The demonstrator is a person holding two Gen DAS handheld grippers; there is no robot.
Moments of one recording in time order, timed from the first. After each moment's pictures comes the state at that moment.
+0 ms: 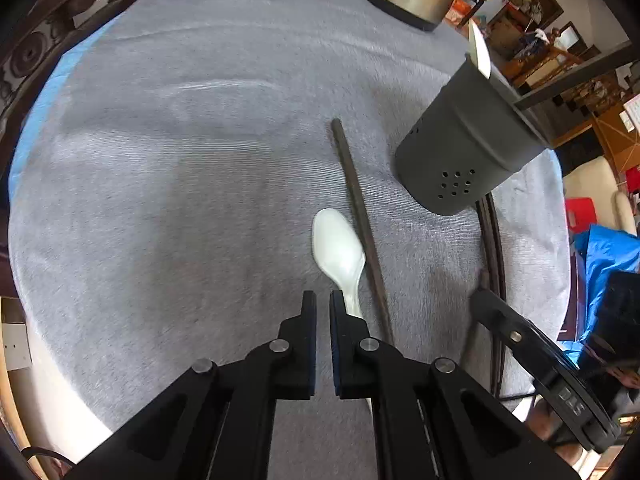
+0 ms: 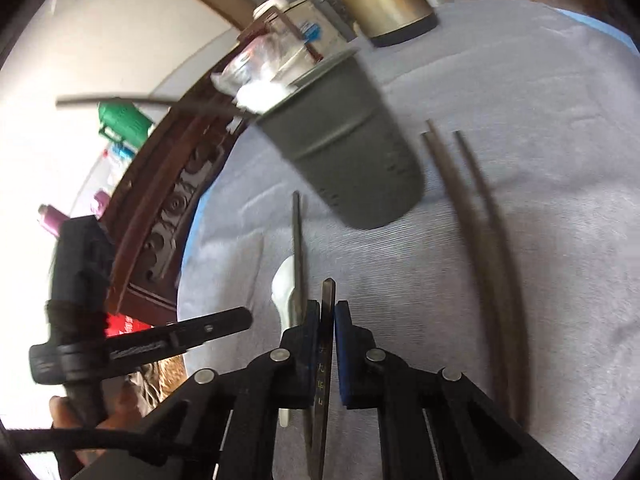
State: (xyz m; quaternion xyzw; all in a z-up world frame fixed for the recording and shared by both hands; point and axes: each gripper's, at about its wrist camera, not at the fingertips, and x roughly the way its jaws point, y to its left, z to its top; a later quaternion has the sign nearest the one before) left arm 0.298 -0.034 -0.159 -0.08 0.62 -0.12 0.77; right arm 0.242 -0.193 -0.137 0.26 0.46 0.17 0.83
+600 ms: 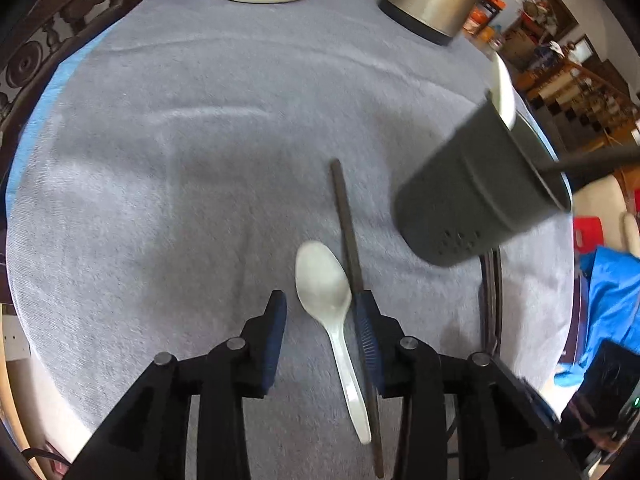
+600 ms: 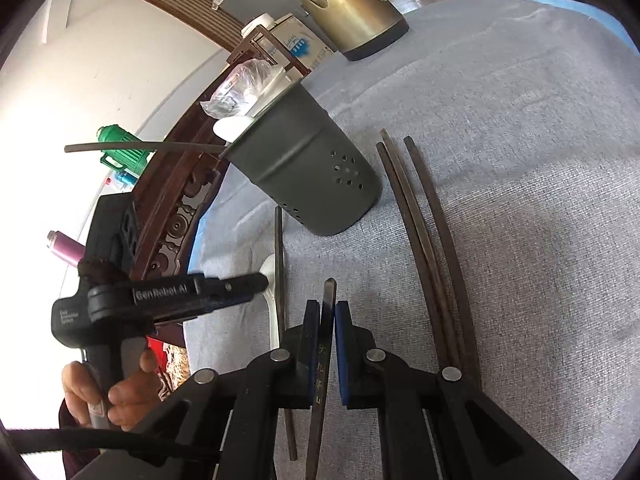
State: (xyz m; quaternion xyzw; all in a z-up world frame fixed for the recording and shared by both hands) left arm 0.344 -0.030 -0.152 -0.10 0.61 -0.09 0.78; right arm 0.230 -0.220 -0.141 0.30 0.45 0.17 0.83
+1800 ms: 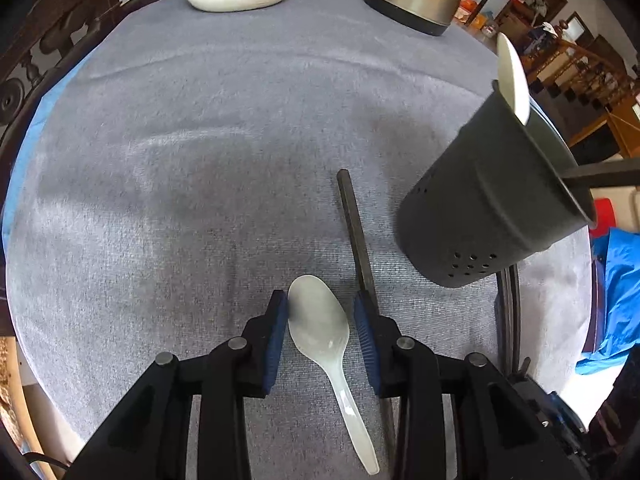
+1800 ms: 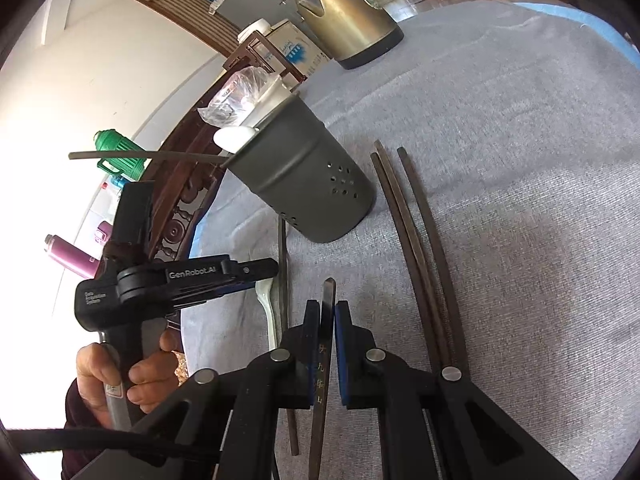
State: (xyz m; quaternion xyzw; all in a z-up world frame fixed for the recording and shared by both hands) left arm 0.381 -0.046 -0.175 -0.05 0.60 -0.10 0.79; right arm 0.222 -0.223 -0.132 0.29 0.44 0.15 0.84
